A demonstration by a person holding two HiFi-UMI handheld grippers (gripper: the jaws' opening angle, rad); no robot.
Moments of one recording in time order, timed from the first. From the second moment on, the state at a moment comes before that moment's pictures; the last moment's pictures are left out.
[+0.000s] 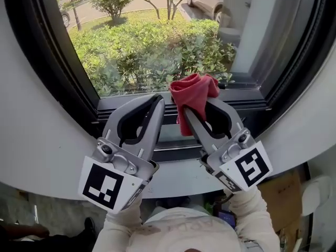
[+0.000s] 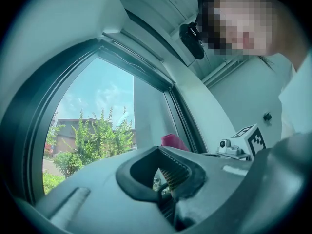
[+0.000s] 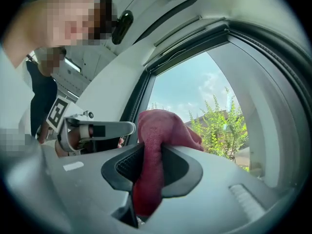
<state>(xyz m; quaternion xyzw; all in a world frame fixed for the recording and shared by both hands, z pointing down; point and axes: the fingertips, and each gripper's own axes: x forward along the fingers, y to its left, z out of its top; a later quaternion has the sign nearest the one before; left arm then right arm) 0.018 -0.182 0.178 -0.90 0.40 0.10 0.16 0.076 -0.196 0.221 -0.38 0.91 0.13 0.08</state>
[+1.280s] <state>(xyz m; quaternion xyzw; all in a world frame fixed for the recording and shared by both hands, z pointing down) 0.018 -0.162 0.217 -0.91 0.40 0.07 0.12 0.069 -0.161 0.239 -0.37 0.92 0.06 0.11</state>
